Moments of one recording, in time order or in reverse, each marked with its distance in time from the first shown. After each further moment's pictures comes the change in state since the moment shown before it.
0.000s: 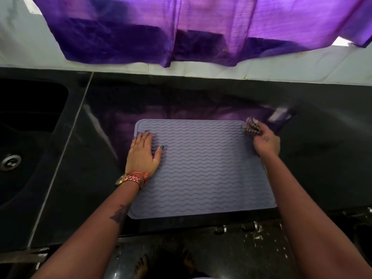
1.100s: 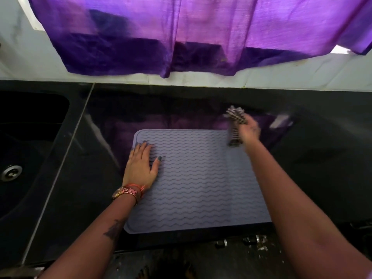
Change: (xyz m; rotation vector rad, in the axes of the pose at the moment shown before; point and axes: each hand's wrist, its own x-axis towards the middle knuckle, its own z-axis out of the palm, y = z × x) left_hand 0.001 -0.001 0.000 0.015 0.004 0.000; right_hand 0.029 -0.061 0.026 0.425 -0.105 -0.072
